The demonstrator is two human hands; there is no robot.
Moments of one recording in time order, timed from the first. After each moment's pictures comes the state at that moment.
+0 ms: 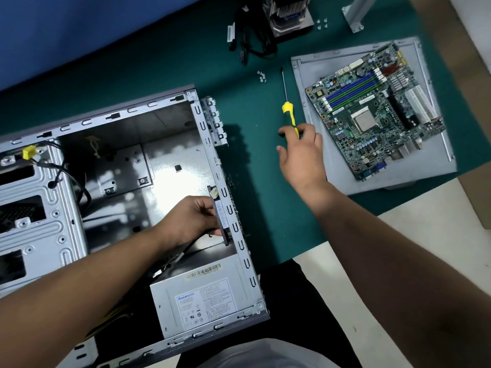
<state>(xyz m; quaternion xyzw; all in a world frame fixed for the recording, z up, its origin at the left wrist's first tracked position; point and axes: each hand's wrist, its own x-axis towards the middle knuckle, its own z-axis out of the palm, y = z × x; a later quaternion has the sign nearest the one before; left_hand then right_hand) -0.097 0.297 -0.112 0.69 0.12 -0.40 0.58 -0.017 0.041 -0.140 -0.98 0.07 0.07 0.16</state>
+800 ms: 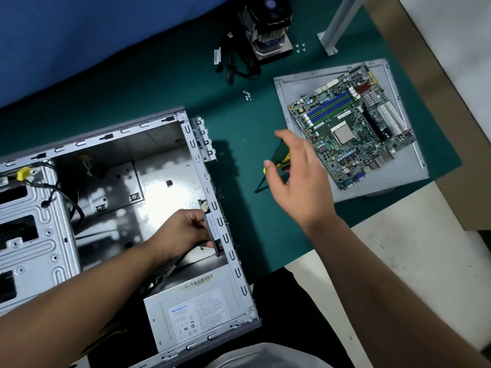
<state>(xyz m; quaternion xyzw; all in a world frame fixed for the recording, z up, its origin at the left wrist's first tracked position) -0.096 0.294 -0.103 0.69 0.11 -0.41 0.59 -0.063 0.048 -0.056 -0.95 0.01 -0.09 0.31</state>
